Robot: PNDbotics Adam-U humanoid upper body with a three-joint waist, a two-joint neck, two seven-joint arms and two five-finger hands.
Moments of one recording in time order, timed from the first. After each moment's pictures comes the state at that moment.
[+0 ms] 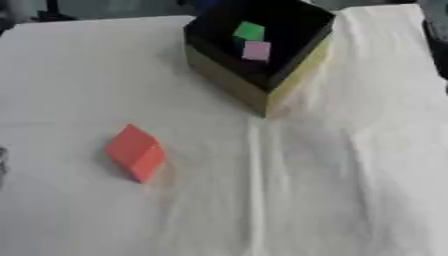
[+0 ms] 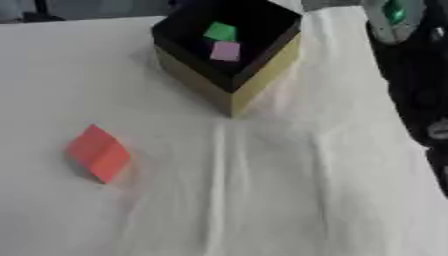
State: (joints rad) left arm -0.40 0.51 0.07 -1.98 -0.20 -0.13 0.28; right arm -1.25 -0.47 0.20 -1.33 0.73 -0.15 0.43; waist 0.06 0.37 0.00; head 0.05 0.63
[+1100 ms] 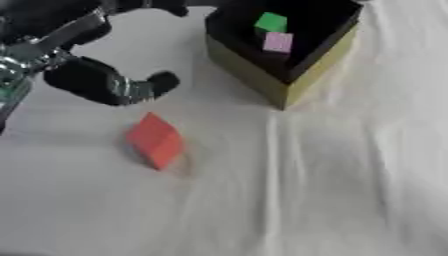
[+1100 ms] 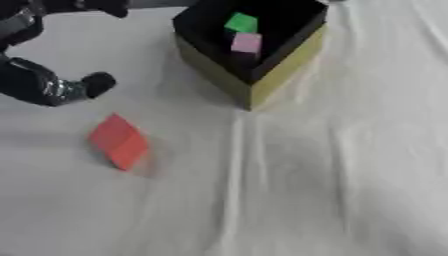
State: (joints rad) left arm -0.66 0.88 -0.20 -1.96 -0.41 -0.24 -0.44; right arm -0.99 -0.65 0.11 -1.93 0.35 0.07 0.30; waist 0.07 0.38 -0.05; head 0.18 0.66
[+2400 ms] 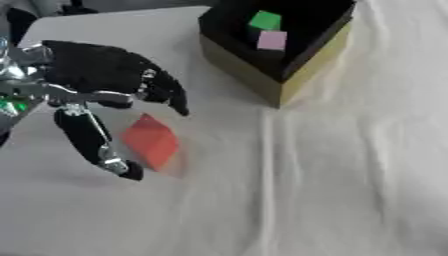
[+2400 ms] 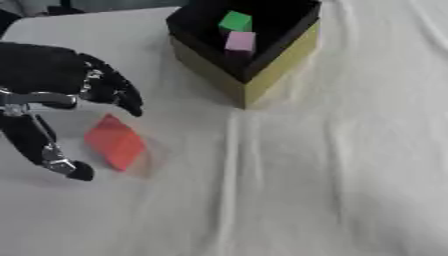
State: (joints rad) left arm -0.61 0.96 -0.29 -1.97 -0.49 -0.33 -0.75; right arm -0.96 -0.64 0.09 -1.96 0.31 0.10 0.27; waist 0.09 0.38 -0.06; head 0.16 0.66
